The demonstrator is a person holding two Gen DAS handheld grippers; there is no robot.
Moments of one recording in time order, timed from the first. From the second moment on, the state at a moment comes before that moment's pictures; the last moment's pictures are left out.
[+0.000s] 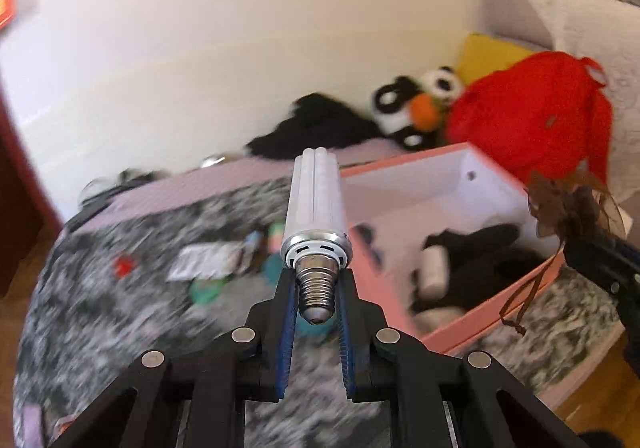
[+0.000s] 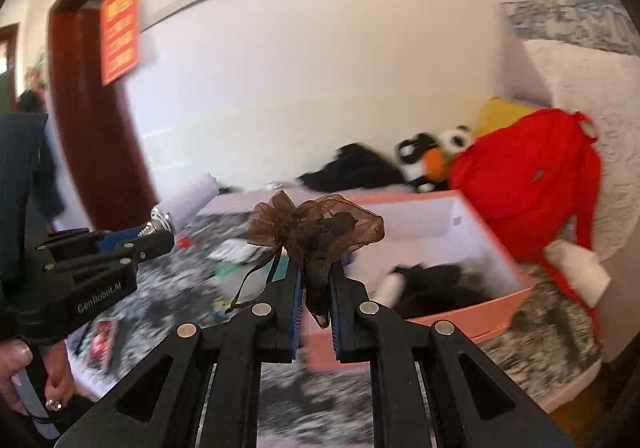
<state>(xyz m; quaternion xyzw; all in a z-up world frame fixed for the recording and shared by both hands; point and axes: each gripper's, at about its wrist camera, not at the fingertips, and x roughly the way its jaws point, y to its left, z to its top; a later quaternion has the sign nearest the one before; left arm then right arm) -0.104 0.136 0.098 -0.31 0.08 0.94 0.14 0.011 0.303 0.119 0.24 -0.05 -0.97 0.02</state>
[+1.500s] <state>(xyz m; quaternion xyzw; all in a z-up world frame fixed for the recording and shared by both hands) -0.206 -0.050 -0.100 -0.47 -0.07 0.88 0.00 -0.218 0.131 -0.037 0.41 -0.04 -0.90 0.11</state>
